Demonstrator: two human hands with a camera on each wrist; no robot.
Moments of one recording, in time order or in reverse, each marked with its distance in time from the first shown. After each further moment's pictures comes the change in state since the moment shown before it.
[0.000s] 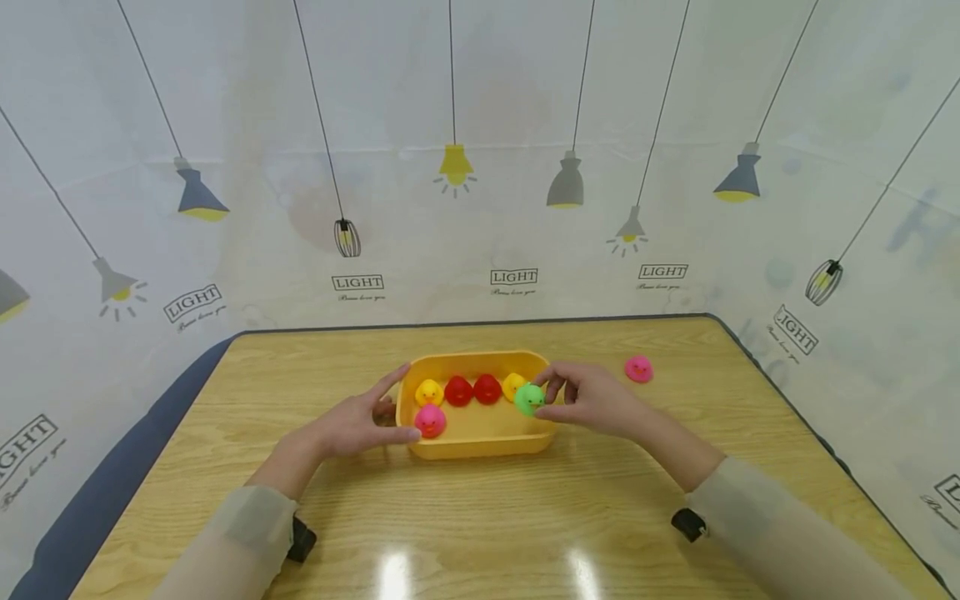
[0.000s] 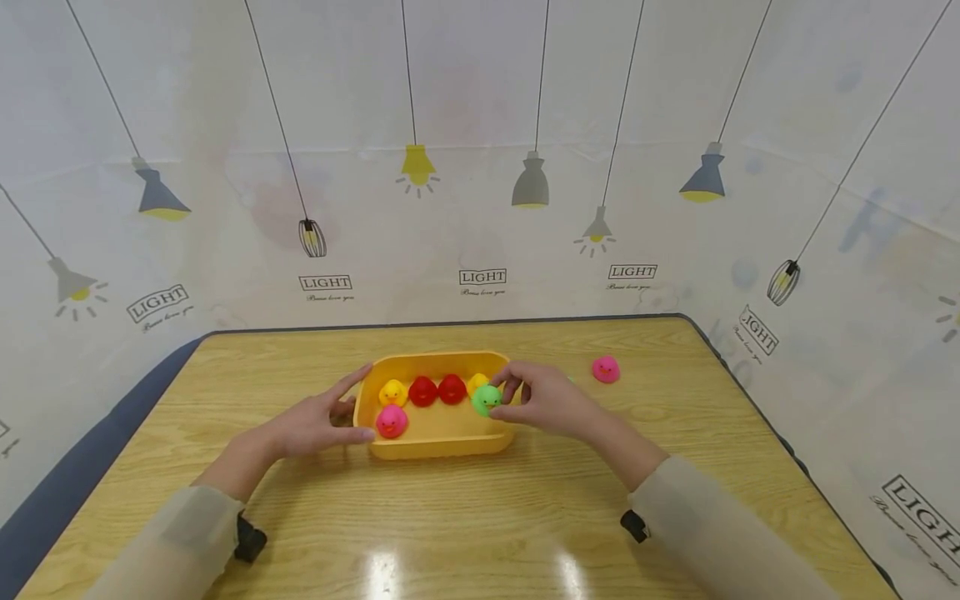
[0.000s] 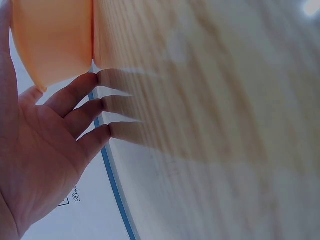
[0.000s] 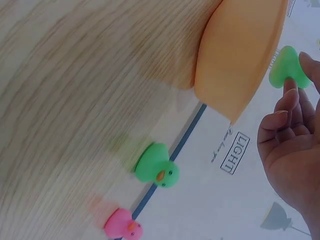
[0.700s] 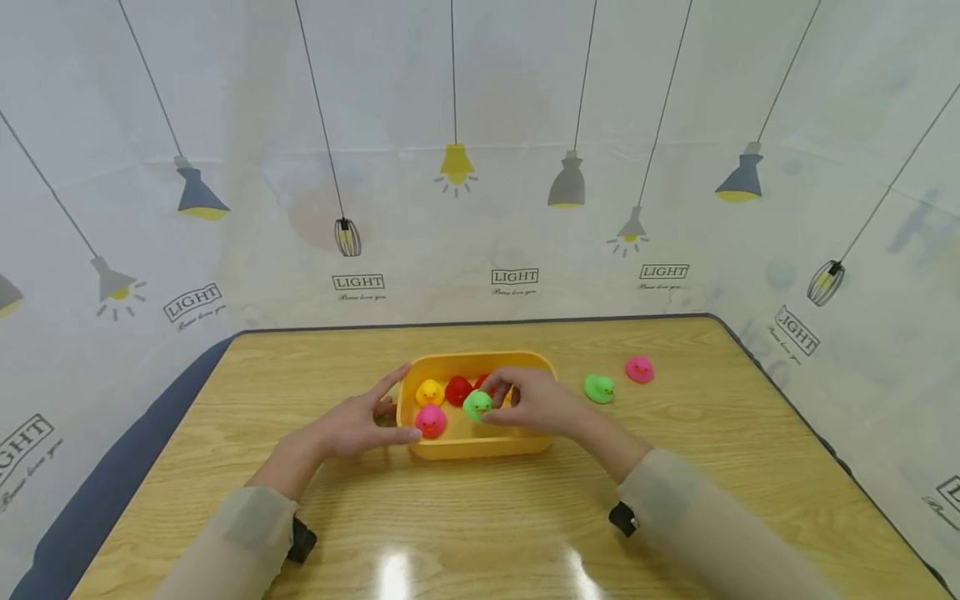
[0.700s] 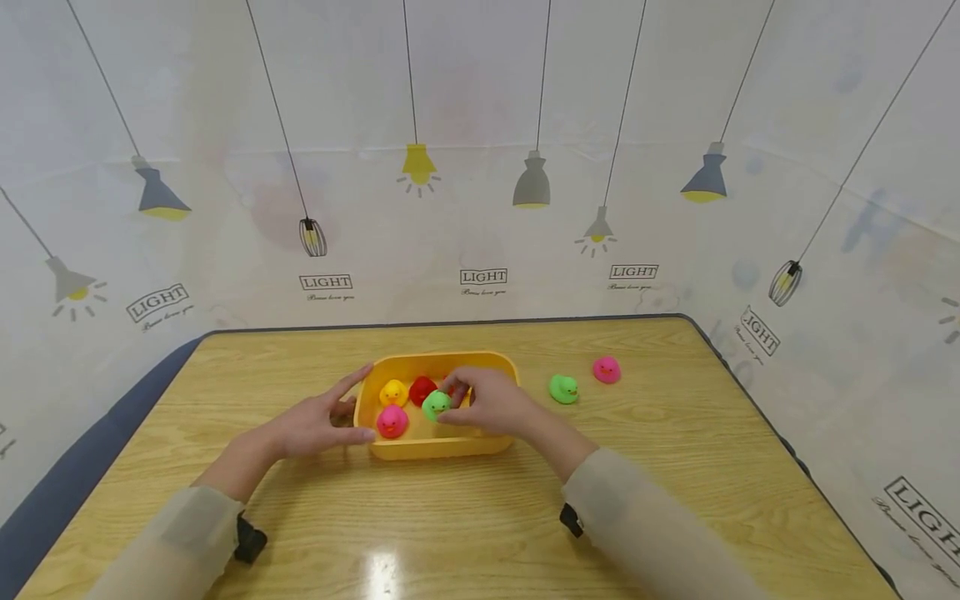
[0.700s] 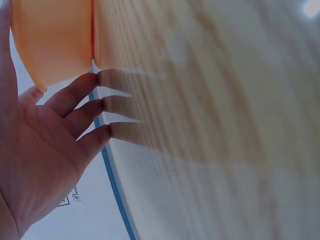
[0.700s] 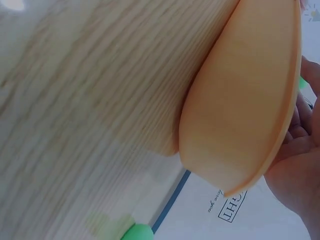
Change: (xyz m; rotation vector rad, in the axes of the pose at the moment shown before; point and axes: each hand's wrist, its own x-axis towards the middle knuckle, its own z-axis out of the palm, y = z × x) left_hand 0.000 -0.001 0.001 0.002 0.001 0.008; right_hand 0.049 -0.025 0.052 0.038 -0.074 0.050
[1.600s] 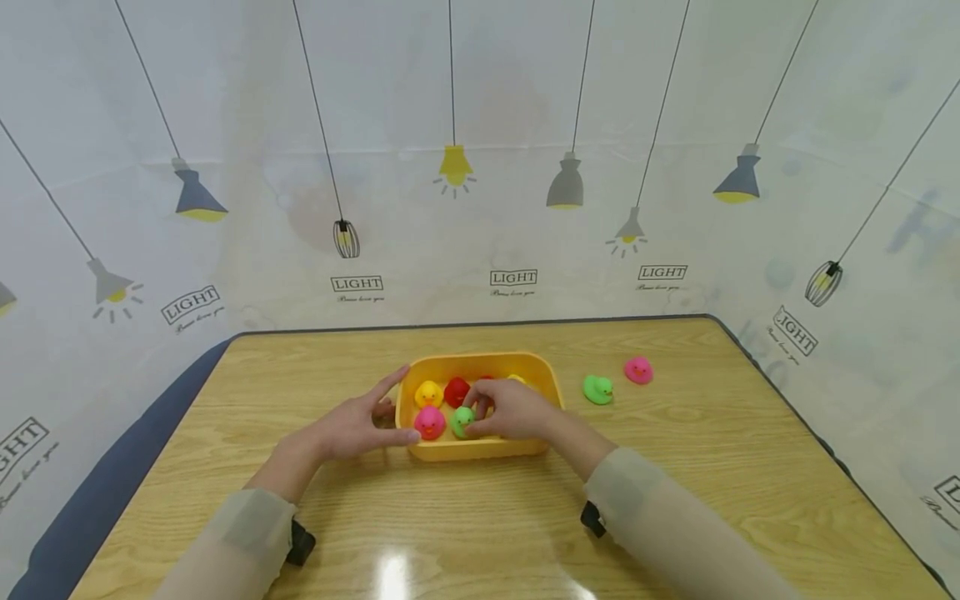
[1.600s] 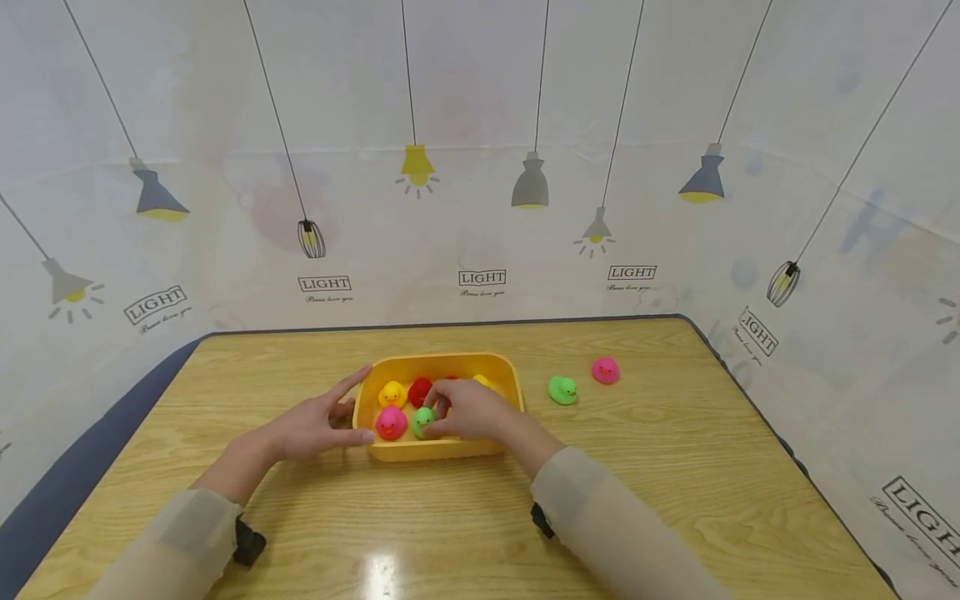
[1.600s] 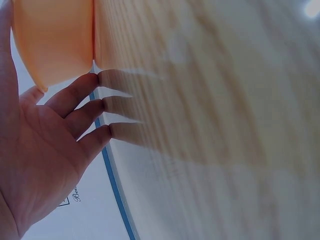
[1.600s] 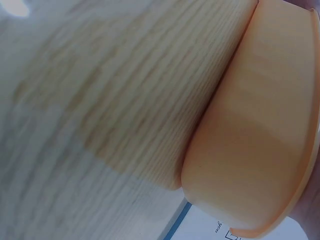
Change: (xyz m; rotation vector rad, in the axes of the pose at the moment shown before) left_hand 0.000 0.000 0.001 -0.003 0.000 -0.008; right_hand 0.025 -0.002 0.029 -0.076 -0.097 0.124
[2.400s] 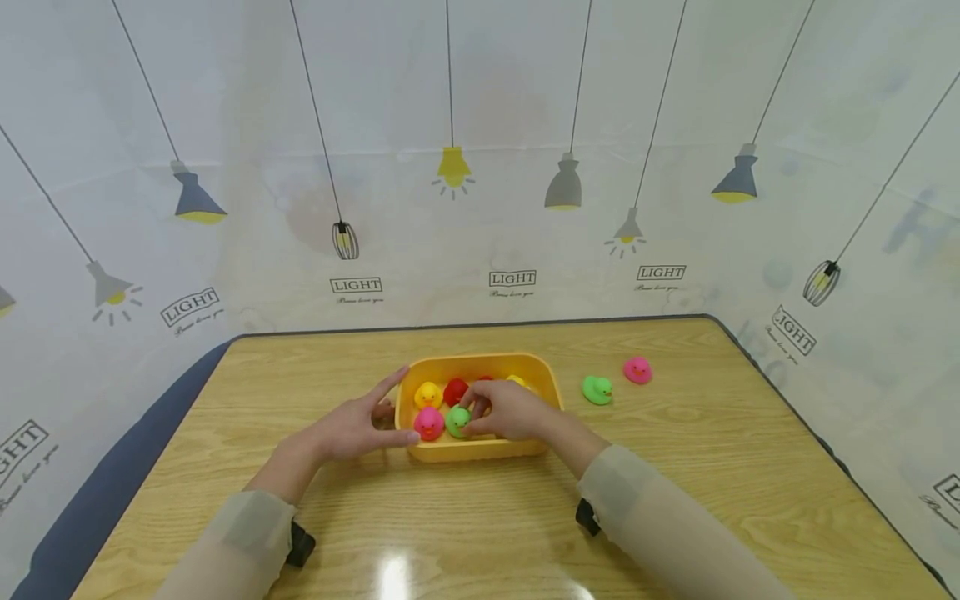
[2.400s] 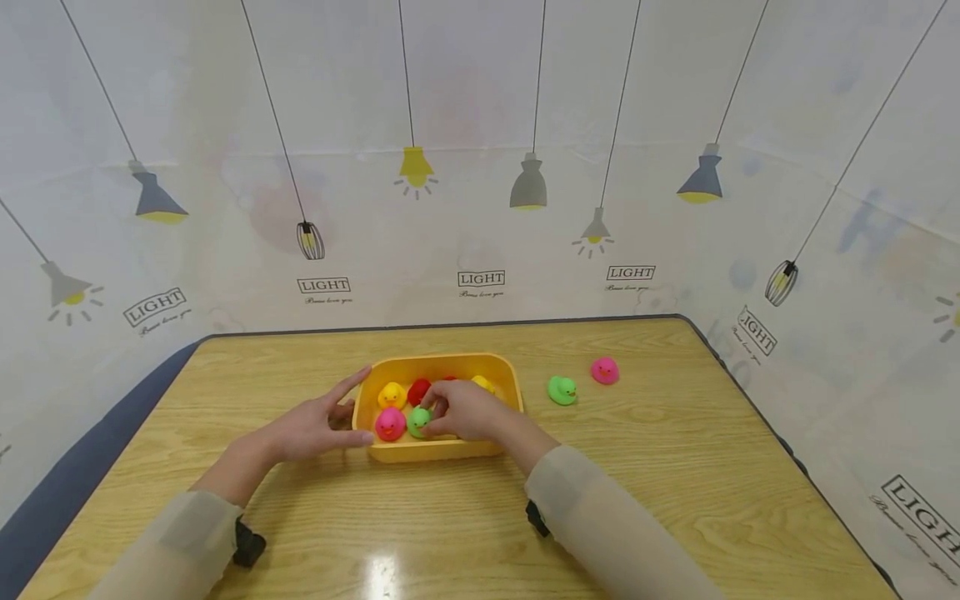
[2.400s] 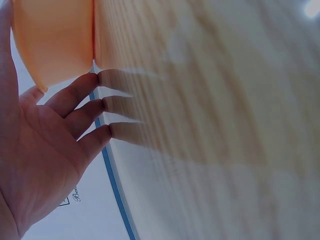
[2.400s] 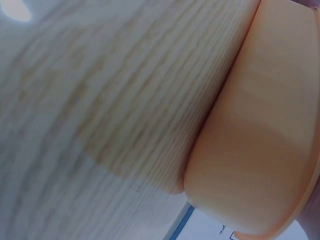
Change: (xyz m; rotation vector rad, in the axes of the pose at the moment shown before) left_hand 0.000 0.000 0.000 0.009 0.005 -0.003; right_hand 0.007 0.001 0.003 0.041 -0.017 0.018
